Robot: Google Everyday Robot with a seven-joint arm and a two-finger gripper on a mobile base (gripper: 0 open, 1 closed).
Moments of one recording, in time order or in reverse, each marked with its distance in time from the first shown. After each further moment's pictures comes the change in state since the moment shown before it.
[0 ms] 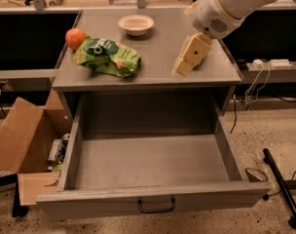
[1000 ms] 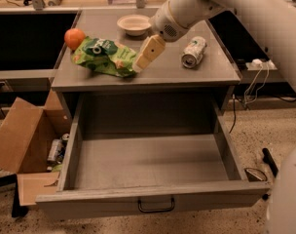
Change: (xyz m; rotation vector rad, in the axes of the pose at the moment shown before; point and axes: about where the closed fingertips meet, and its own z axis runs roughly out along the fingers) arm -0.054 -0.044 0.120 -0.095 -0.165 0.068
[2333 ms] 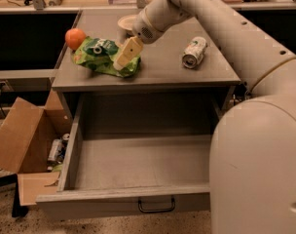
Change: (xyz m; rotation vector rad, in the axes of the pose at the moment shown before) arm -0.023 -0.027 0.077 -0.071 -0.038 0.057
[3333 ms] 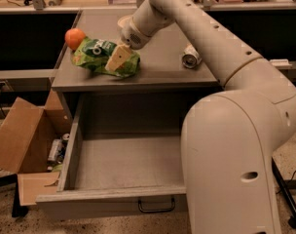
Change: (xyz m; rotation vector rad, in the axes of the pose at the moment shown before) arm 0.002 0.004 0.052 -0.101 0.055 -0.004
